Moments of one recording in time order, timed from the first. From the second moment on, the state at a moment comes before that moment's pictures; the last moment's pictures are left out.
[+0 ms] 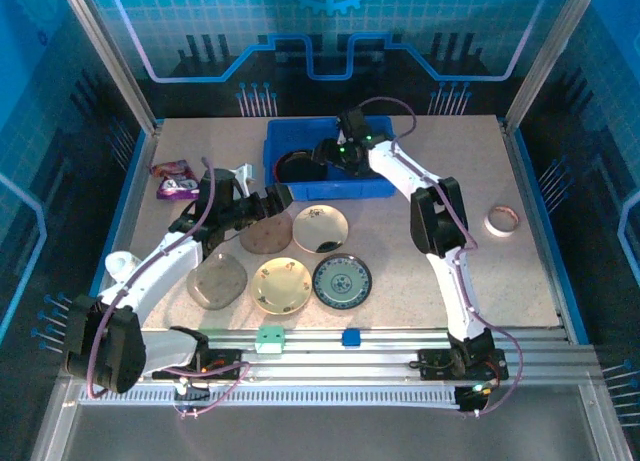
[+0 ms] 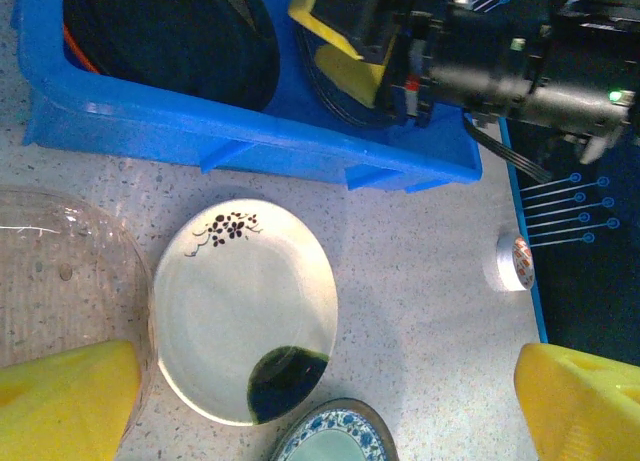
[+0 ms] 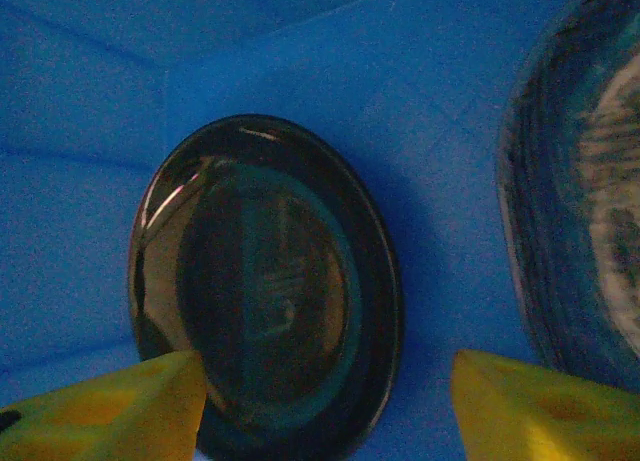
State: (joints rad) left arm -0.25 1.24 0.81 -0.15 0.38 -0.71; right arm 0.43 2.38 2.10 -0.59 -0.23 0.64
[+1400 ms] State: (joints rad) left arm -0.44 1.36 0.89 -0.25 0.34 -0.64; right arm 0.49 1.33 0.83 -0.52 -0.32 0.51
